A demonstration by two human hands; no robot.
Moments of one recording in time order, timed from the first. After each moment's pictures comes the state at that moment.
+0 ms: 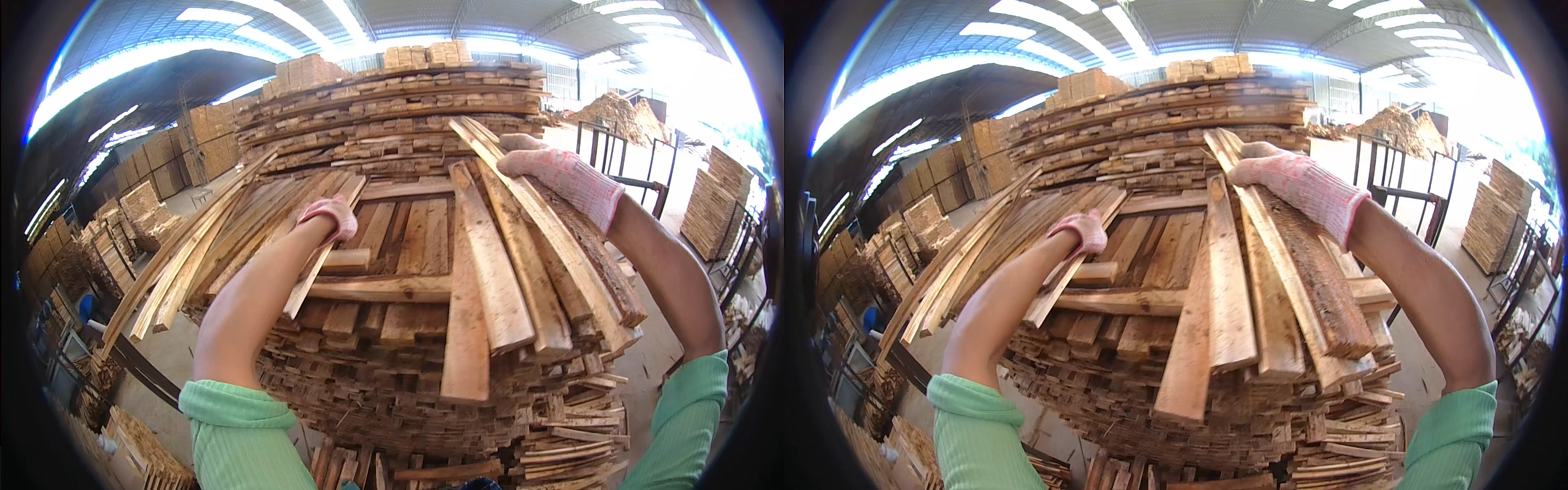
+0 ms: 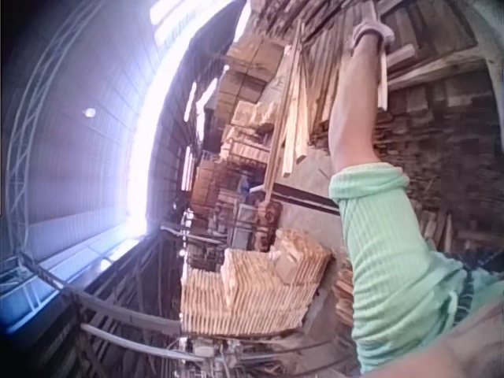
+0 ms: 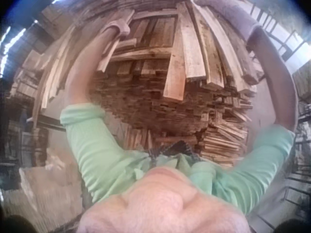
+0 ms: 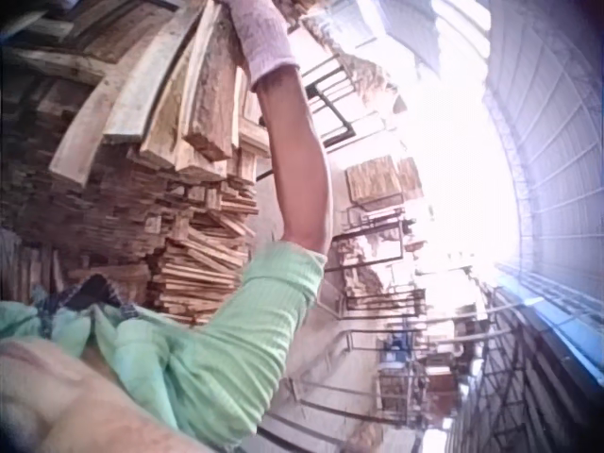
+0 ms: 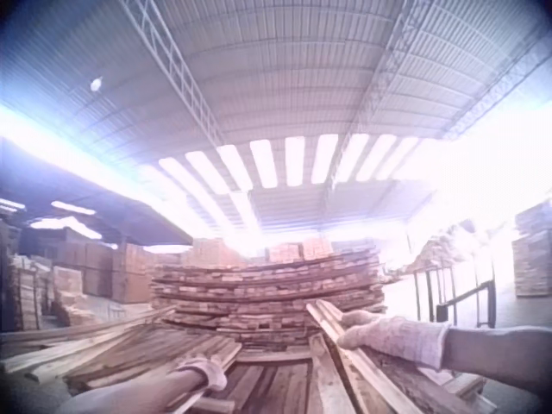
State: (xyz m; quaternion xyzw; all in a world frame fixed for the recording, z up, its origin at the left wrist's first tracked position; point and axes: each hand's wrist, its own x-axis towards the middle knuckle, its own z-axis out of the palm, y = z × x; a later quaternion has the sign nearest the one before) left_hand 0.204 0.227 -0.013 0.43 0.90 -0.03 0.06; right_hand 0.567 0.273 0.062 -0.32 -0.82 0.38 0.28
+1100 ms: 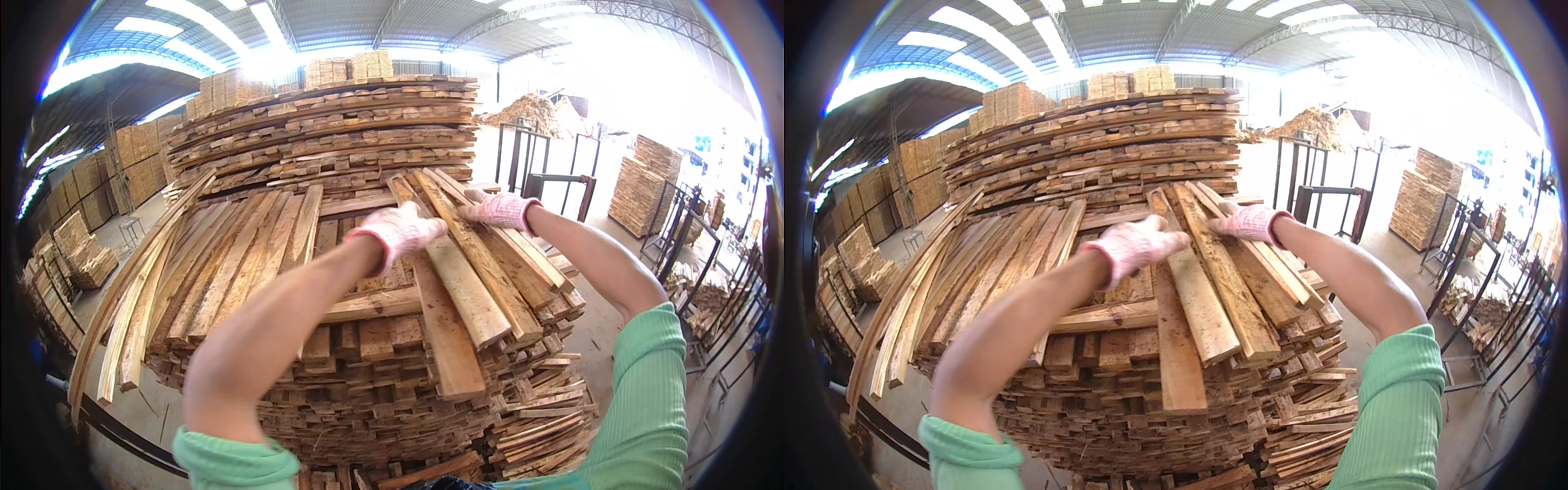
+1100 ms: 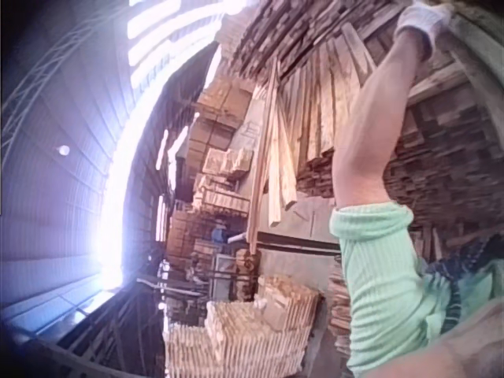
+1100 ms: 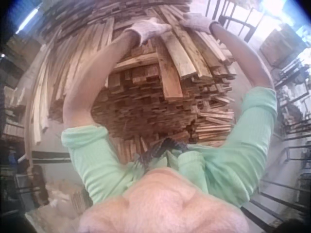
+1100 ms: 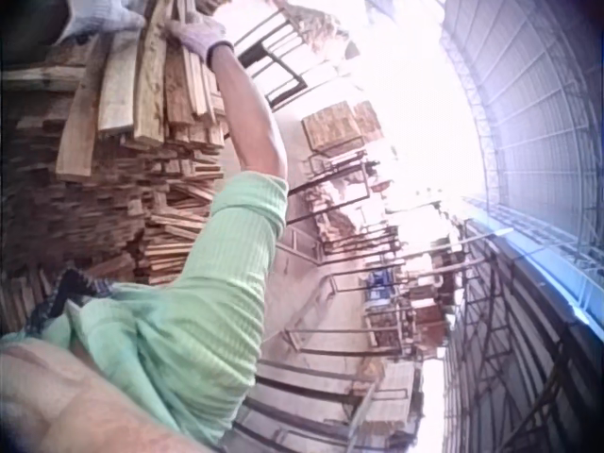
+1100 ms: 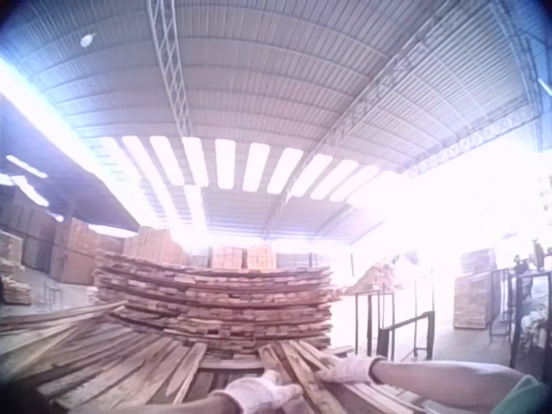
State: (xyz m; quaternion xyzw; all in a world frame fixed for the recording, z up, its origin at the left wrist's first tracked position) left_hand 0.376 0.218 0.018 0.69 0.69 0.16 0.16; right_hand 0.581 0.342 0.013 -0.53 -0.84 0.15 0.04
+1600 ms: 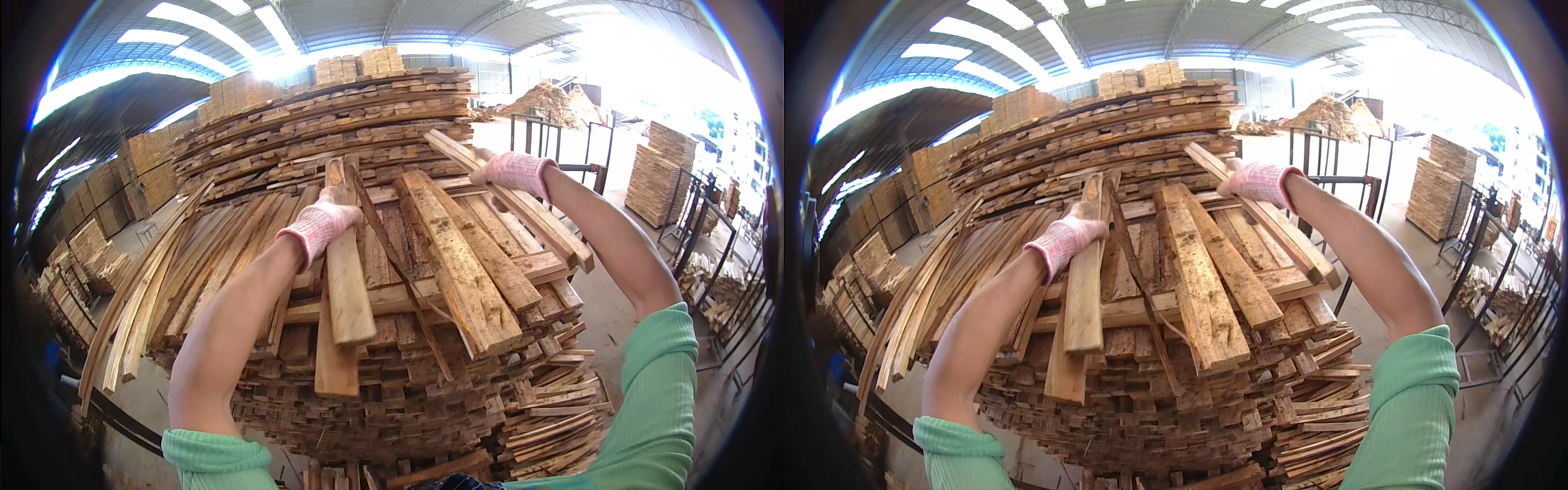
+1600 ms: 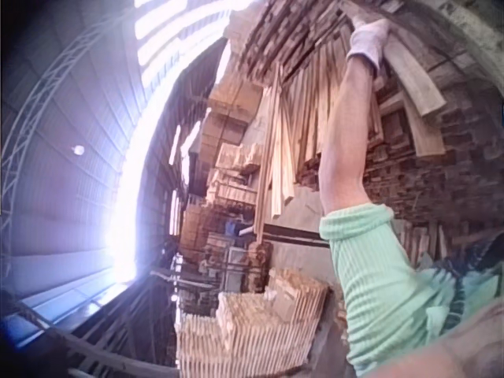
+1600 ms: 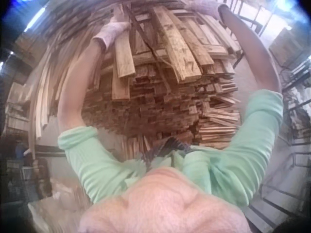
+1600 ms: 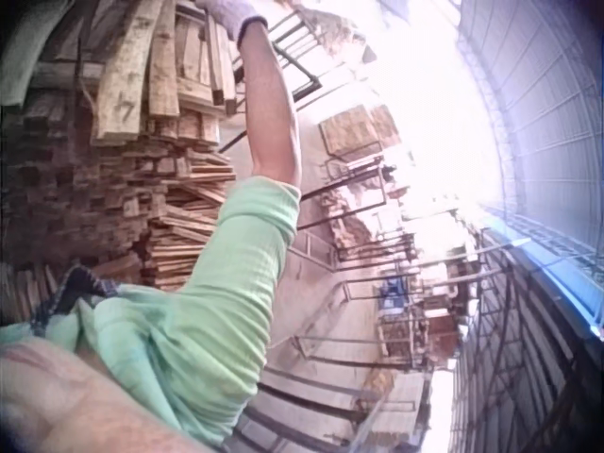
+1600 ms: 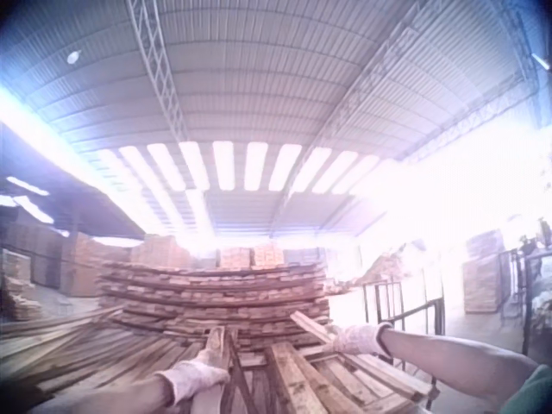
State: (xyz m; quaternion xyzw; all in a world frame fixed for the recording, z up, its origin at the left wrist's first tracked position) left_hand 0.298 0.256 0.001 0.54 0.76 0.32 0.16; right_hand 0.612 0.369 0.056 -0.54 -0.77 0.32 0.14
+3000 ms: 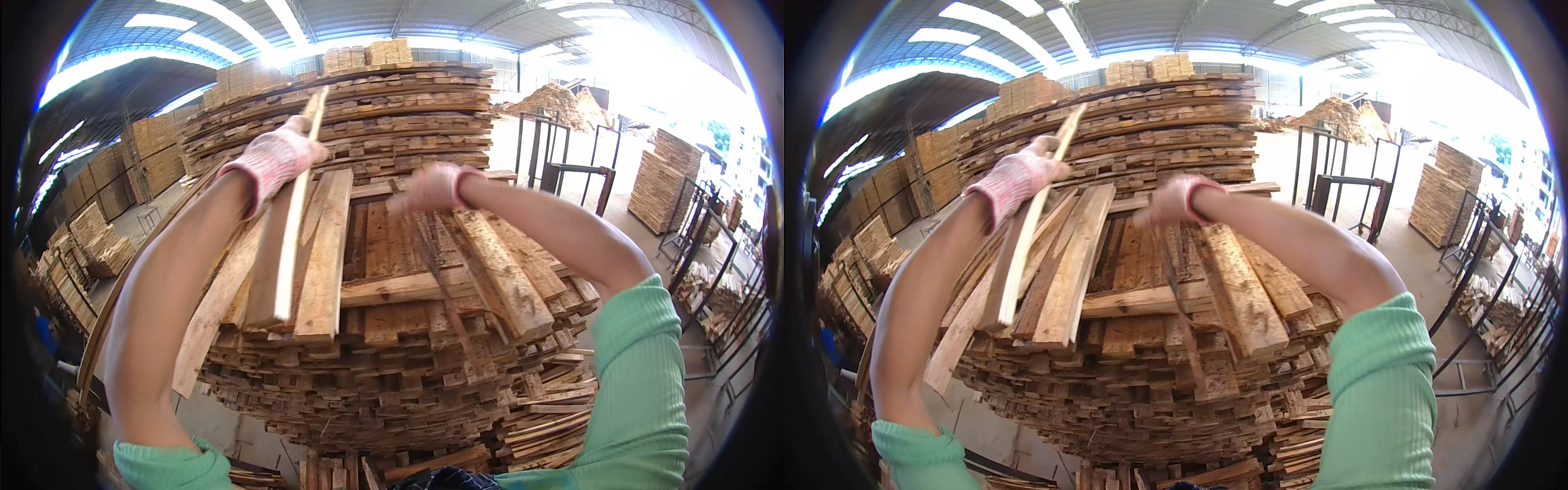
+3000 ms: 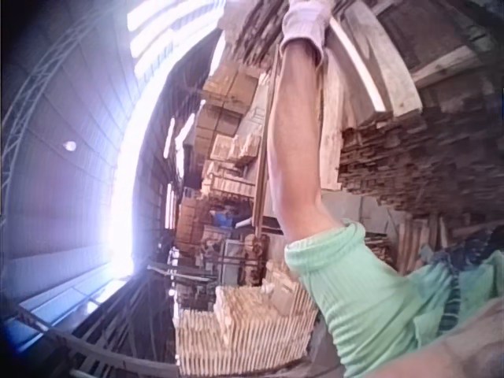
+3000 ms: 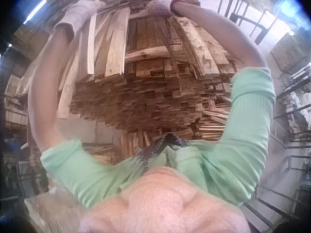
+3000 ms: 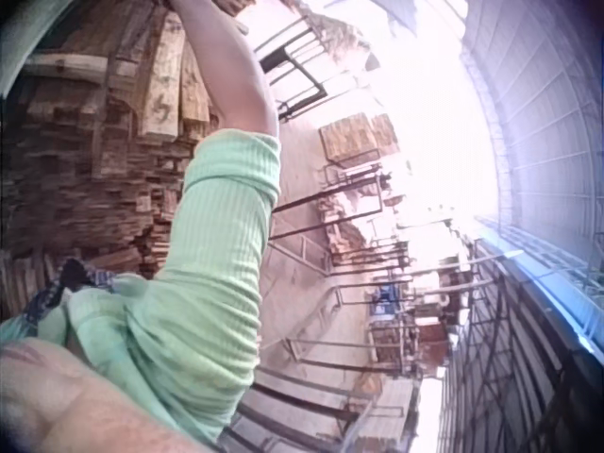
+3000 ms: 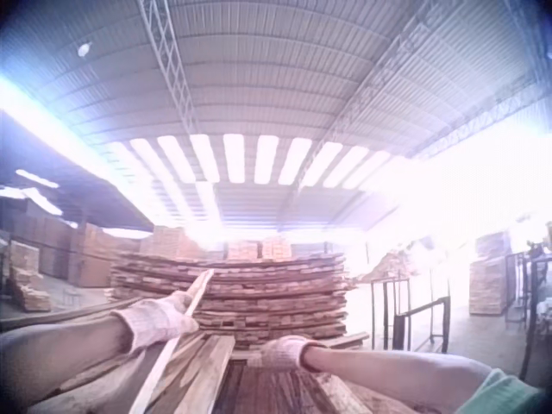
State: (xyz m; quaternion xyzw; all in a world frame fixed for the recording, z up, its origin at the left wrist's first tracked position) left_hand 0.267 0.186 0.094 0.55 0.75 0.36 0.09; right_hand 0.452 0.311 0.025 -0.31 -0.94 -0.06 -0.09
